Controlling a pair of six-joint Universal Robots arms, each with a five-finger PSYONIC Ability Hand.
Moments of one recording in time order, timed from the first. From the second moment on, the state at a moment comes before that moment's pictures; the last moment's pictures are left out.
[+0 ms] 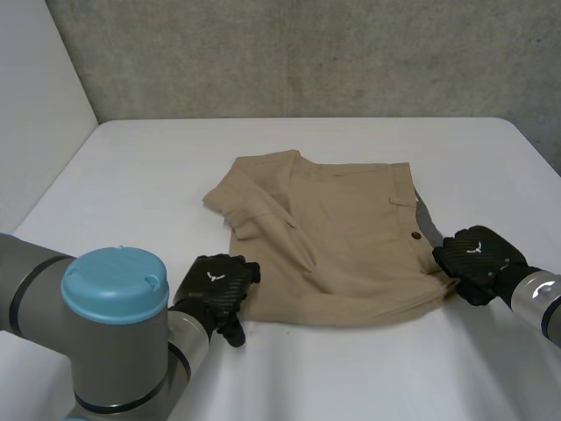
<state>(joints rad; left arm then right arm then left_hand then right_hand) 4.02 -1.97 -1.75 3.27 -1.69 3.23 1.52 -1.21 1.89 -0.14 1.02 2.27 0.44 0.43 0.44 0.44 0.27 0.92 1.17 1.18 1.19 0.97</state>
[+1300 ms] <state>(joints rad) 4.11 -2.19 -1.50 3.32 -1.70 3.31 1.52 -1.23 1.78 0.08 1.06 2.50 1.13 1.19 1.18 1.20 0.97 0.48 0.56 0.56 0.56 0.39</state>
